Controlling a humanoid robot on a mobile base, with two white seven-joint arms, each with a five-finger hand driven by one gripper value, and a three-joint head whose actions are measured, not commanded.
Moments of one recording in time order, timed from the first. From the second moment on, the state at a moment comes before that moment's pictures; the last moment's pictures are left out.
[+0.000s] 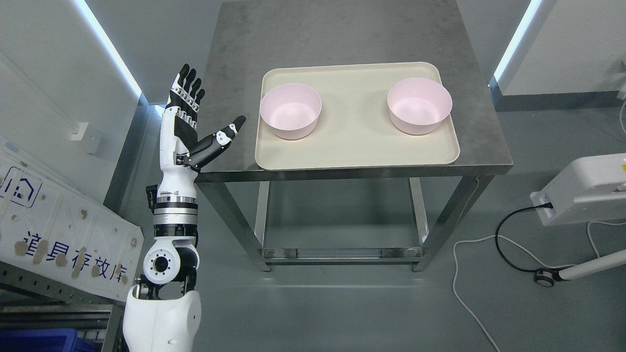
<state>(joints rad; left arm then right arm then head) -0.22 0.00 0.01 -1.73 0.09 -0.14 0.01 0.04 0.00 0.00 0.00 0.00 -0.25 0.00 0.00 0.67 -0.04</state>
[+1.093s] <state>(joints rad) -0.59 0.18 -0.01 -1.44 -0.06 -0.02 -0.48 0.04 0.00 0.00 0.00 0.00 -0.25 0.00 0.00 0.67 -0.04</state>
